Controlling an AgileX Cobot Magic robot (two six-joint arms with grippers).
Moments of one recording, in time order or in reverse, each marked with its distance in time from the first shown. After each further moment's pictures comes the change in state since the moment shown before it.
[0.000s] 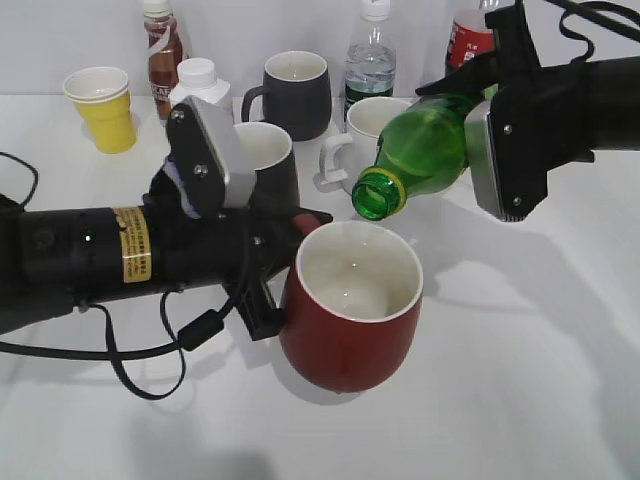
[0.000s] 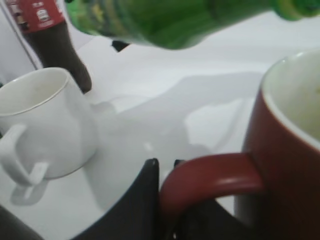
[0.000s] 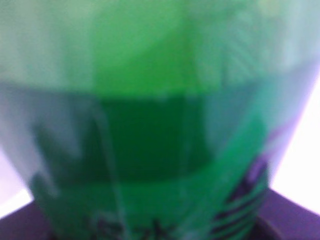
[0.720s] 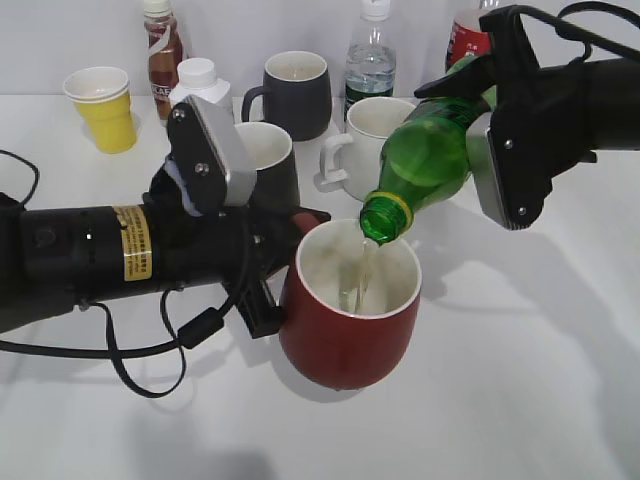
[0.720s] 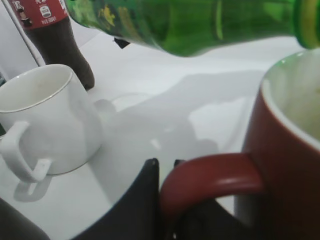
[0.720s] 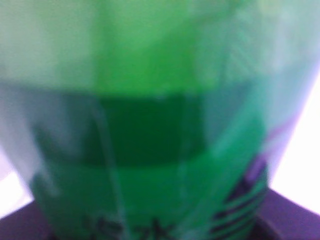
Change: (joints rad) left arm -0.002 0.003 -0.004 -0.008 0.012 0.000; right arm 0.000 0.000 0.000 0.001 0.000 -0.106
